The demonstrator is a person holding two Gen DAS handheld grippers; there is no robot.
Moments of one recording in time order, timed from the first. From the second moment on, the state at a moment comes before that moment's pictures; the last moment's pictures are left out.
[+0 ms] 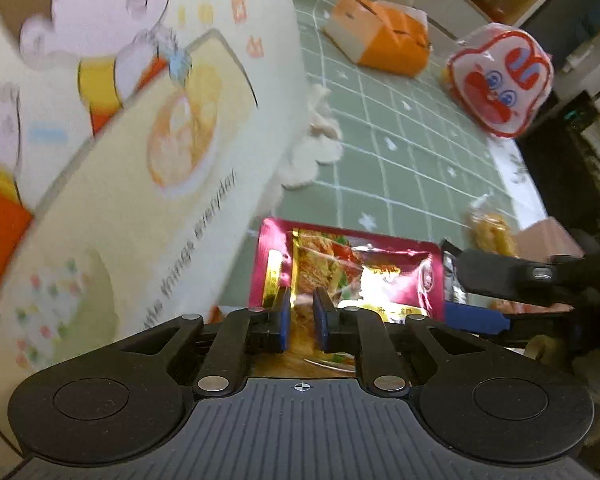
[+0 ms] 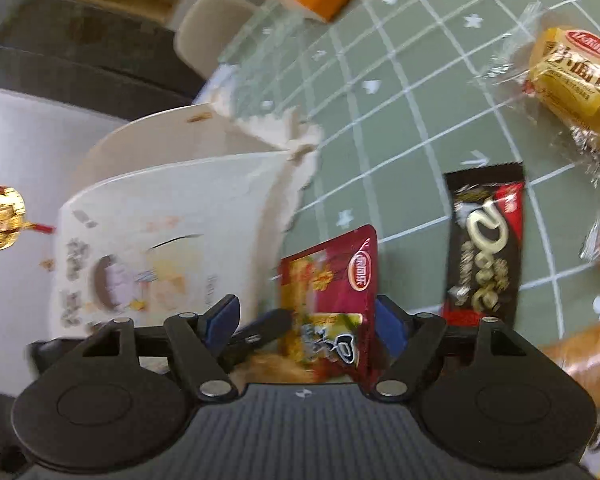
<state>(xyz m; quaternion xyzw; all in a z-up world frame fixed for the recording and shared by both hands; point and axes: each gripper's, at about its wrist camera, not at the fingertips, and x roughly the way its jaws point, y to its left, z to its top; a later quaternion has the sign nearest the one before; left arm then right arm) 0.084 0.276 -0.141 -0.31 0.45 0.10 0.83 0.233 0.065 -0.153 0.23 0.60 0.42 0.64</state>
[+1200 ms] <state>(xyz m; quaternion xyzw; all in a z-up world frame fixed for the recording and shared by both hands) 0.031 0.131 -0.121 -0.27 0.45 0.02 0.85 0.083 -0.133 -0.131 0.01 0.49 0.31 0.82</state>
